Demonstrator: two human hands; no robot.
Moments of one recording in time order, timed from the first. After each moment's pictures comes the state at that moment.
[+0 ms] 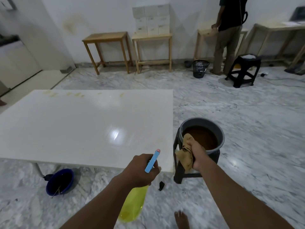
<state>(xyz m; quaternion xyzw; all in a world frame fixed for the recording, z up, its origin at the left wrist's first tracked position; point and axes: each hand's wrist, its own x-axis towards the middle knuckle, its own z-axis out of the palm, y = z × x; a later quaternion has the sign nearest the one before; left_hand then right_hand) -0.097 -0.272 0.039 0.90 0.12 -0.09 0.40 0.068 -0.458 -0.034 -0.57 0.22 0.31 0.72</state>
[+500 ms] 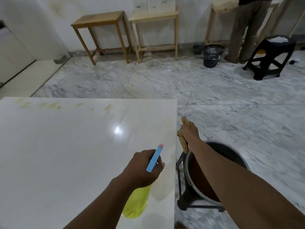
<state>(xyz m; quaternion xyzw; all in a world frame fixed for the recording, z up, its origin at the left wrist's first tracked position) 0.210 -0.199 0.007 0.91 0.17 -0.09 0.37 0.434 -0.317 -0.123 -0.75 0.10 0.25 0.60</state>
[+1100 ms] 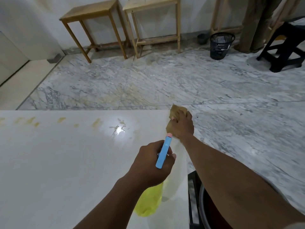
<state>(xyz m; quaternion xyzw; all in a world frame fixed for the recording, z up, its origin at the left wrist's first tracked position) 0.386 -0.143 -0.034 0.90 0.17 -0.05 0.39 0.595 -0.197 -0.201 -0.91 -0.03 0.14 0.39</state>
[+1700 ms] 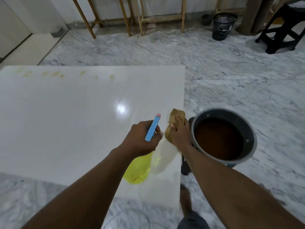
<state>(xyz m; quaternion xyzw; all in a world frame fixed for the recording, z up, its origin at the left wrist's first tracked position) 0.142 -0.194 -0.012 0.91 0.18 -0.05 0.37 0.269 -0.311 -0.198 -0.89 -0.06 0.17 0.41</state>
